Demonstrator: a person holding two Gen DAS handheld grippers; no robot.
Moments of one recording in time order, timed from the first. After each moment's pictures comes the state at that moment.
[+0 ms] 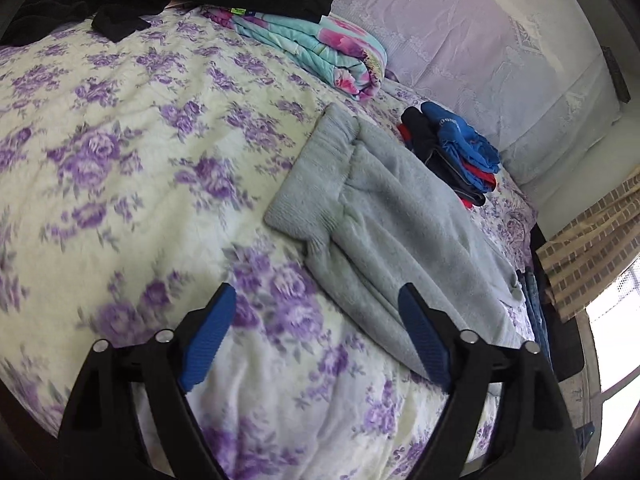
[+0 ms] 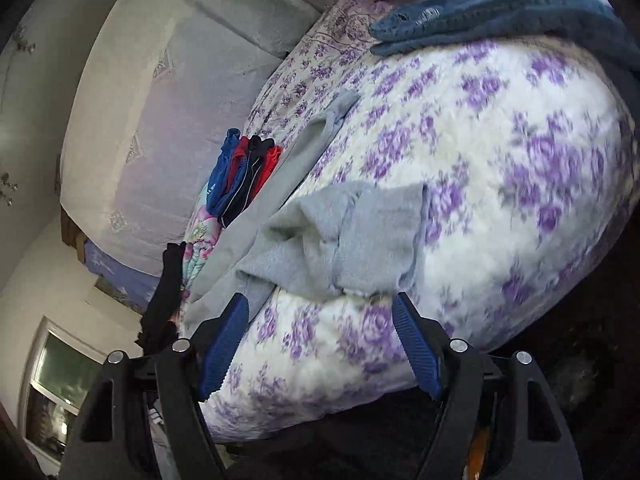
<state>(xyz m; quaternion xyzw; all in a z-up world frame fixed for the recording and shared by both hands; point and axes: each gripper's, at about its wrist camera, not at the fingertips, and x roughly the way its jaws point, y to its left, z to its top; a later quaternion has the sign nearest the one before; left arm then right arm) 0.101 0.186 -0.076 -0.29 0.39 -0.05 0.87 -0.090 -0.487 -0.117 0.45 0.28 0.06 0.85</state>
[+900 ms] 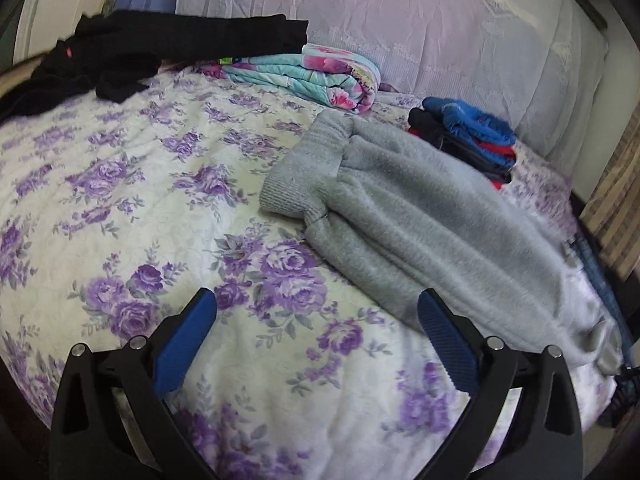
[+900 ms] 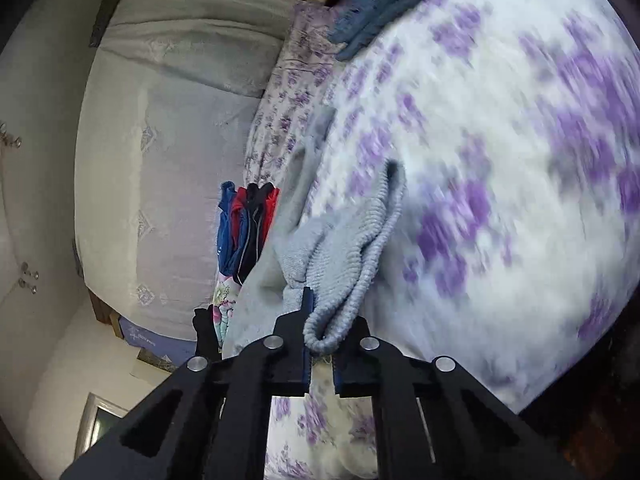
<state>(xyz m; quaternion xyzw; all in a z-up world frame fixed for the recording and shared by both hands) 0.080 0.147 -0.090 -0.18 0.34 0.00 0.92 -0.031 -0.511 -0.151 0.54 0.20 0.04 0.82</state>
